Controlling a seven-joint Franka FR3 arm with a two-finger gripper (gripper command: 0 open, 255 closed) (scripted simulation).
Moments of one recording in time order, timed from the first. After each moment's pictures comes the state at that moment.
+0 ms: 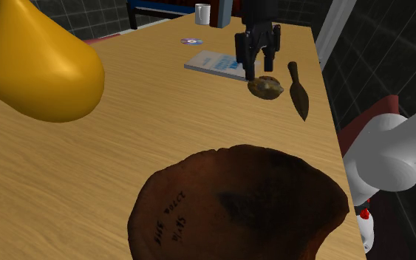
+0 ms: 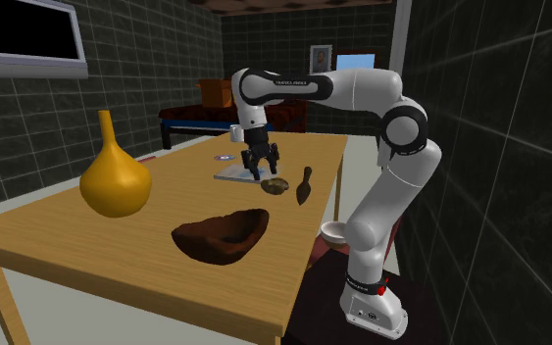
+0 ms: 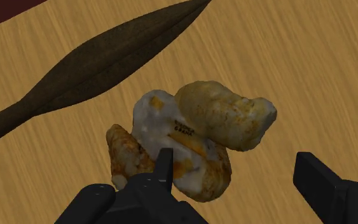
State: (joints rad) arm 0.04 -0.42 0.21 -1.98 0.15 1.30 0.32
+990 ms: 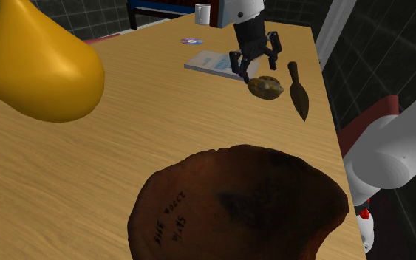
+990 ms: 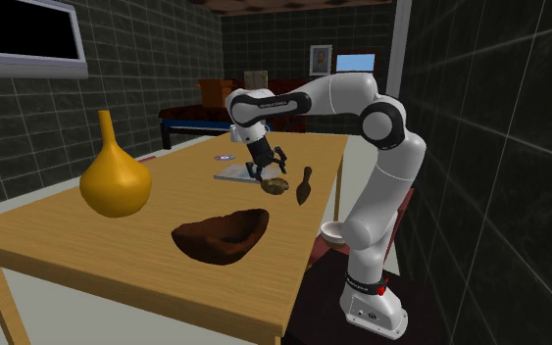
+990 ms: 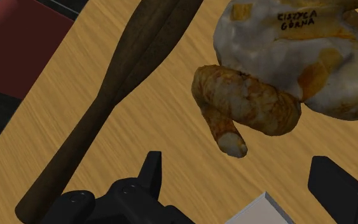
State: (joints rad) arm -0.06 -0.27 0.25 -1.98 -0.08 1.29 0.62
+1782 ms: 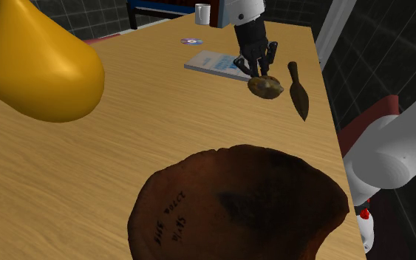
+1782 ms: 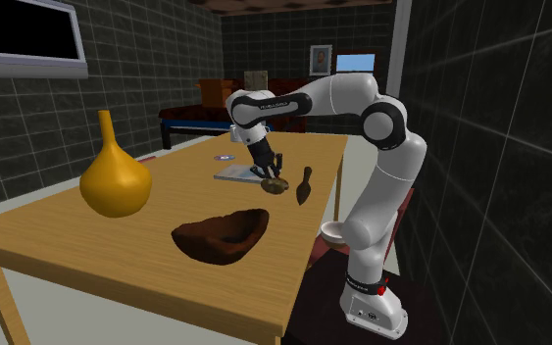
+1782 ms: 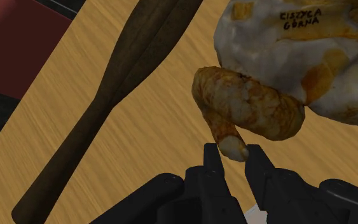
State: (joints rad) arm -0.06 -0.28 0.24 -2.00 -0.08 1.30 0.62
